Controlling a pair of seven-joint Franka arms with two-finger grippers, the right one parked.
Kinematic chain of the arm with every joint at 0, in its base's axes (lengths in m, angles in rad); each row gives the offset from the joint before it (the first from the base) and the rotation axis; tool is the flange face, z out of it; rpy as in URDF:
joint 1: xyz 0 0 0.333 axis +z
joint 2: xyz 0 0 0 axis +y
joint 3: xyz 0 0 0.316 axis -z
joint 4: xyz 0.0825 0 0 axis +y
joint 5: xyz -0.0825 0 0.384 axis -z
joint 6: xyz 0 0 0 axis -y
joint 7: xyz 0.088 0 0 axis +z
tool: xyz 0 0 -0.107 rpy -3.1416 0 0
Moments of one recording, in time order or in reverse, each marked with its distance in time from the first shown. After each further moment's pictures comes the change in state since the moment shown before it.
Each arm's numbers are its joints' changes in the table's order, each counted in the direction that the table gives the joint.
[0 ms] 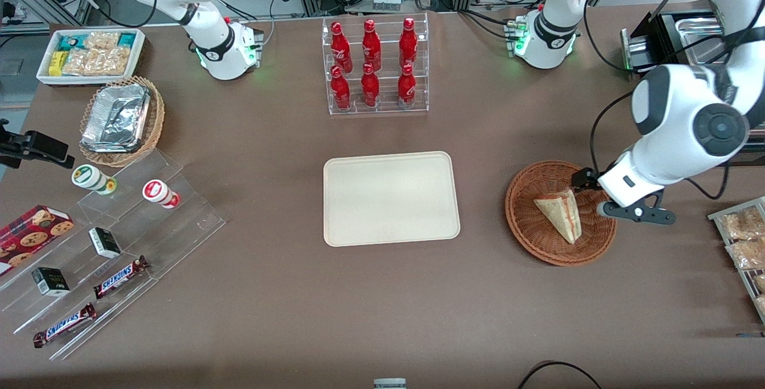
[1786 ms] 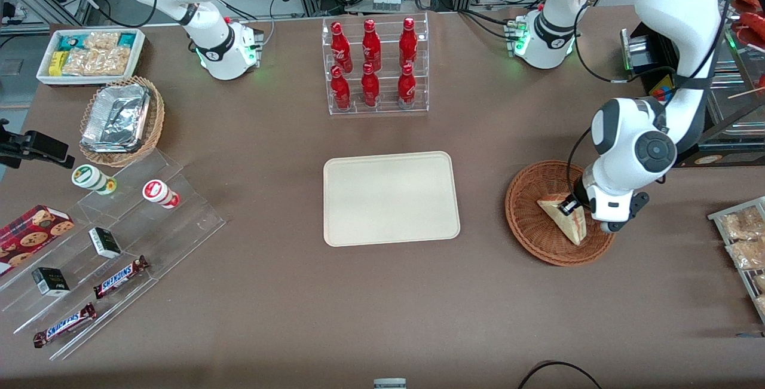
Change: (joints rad) arm 0.002 0.112 0.004 0.093 0.020 0.184 0.827
